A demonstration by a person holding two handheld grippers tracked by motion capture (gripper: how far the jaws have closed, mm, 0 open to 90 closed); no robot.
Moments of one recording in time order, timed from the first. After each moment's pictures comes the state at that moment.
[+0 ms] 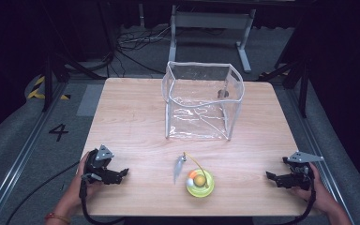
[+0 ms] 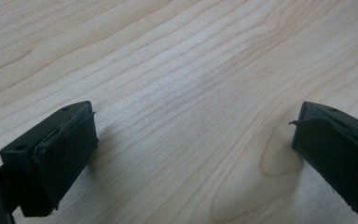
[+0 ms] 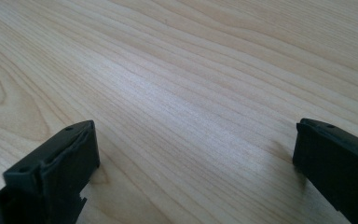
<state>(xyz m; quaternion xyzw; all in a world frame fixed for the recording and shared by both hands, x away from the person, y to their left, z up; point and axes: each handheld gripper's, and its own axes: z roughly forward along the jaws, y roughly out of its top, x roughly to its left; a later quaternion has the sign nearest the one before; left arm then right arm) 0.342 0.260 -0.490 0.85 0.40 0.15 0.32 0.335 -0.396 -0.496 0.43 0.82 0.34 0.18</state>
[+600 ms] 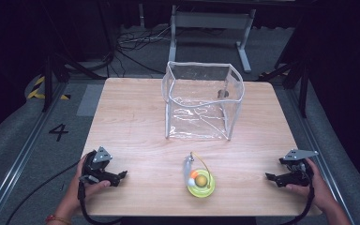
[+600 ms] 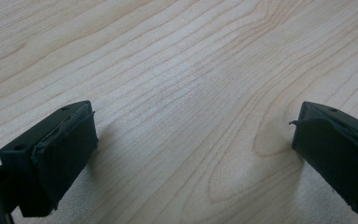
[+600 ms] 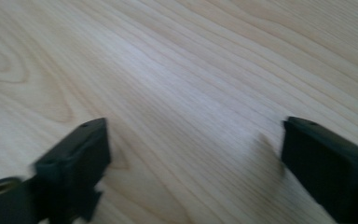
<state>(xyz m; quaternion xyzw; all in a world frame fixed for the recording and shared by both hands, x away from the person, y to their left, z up) 0.338 0.263 -0.490 0.85 0.39 0.14 0.32 0.340 -0.385 -0.479 0.40 0.86 0.29 0.14</state>
